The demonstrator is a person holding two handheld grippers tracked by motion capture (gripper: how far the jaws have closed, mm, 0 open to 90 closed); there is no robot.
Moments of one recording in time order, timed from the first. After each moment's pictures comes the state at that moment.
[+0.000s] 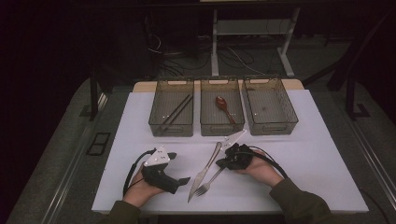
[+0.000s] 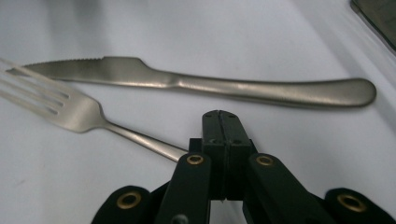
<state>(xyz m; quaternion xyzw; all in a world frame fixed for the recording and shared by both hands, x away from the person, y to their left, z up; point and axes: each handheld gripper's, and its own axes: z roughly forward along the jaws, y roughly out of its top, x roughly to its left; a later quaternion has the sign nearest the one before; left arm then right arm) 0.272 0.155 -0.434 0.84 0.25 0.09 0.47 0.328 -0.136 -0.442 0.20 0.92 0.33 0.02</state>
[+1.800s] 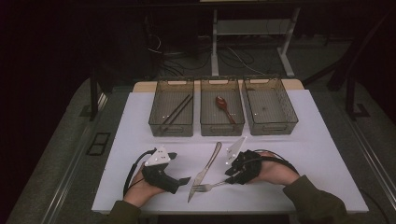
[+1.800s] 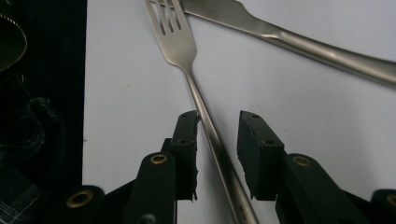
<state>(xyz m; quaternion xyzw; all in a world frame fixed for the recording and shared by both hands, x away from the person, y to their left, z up) 0.273 0.154 -0.434 0.84 0.25 0.09 0.47 0.301 -0.144 -0.414 0.06 0.97 0.25 -0.02</state>
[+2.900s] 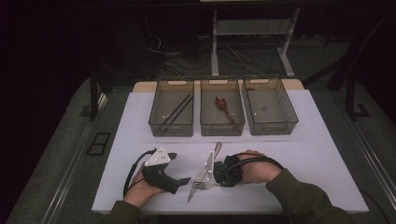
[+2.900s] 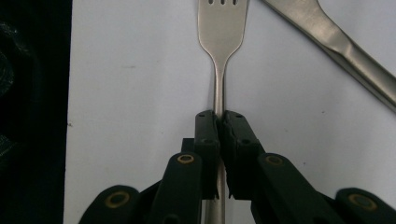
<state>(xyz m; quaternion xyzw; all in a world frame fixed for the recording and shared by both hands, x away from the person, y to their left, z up) 0.272 0.154 -0.434 0.84 0.25 0.09 0.47 0.289 -0.088 -0.417 -0.05 1.00 0.08 0.01</state>
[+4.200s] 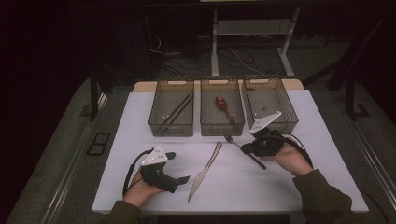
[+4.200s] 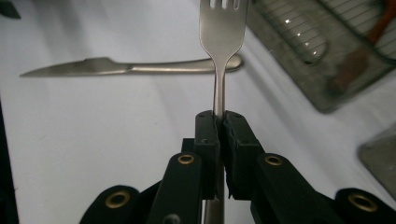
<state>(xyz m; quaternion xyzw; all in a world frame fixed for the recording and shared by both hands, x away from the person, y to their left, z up) 0.272 0.159 -0.434 0.83 0.26 0.08 0.49 0.334 -0.208 -0.382 0.27 0.90 0.33 0.04</state>
